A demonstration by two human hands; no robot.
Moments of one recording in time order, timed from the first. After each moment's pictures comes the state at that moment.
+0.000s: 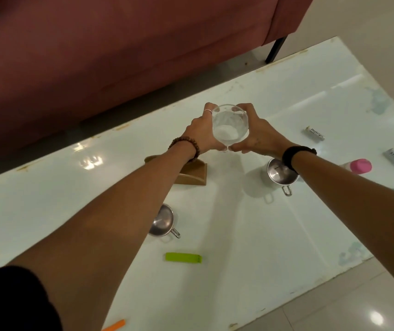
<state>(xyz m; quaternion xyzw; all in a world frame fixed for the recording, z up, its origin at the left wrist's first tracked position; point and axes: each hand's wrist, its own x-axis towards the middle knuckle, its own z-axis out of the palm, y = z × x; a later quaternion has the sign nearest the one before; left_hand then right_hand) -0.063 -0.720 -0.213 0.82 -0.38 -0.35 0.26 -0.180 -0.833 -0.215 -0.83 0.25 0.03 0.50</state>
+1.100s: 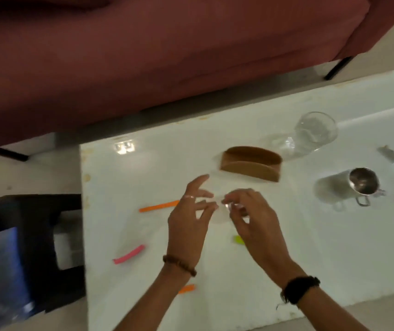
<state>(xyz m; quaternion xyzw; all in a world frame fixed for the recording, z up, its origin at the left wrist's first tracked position) -0.123 -0.441 -0.140 0.83 -0.15 -0.18 0.50 -0.199 -0.550 -0.156 -0.86 0.21 -0.11 0.45</state>
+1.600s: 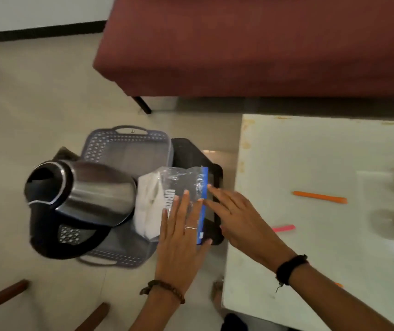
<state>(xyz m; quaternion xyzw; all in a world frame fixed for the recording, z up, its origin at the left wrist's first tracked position) -0.096 -0.077 -0.138 0.98 -0.16 -0.01 0.10 -0.078 -0.238 -0.153 -0.94 -0.21 0.10 0.25</state>
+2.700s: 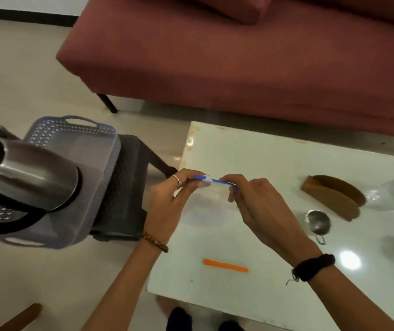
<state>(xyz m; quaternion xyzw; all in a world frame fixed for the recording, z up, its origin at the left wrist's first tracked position) -0.090 -0.229 -0.057 0.80 -0.08 -0.01 0.59 -0.120 -0.402 -0.041 -0.96 -0.13 0.04 0.24</state>
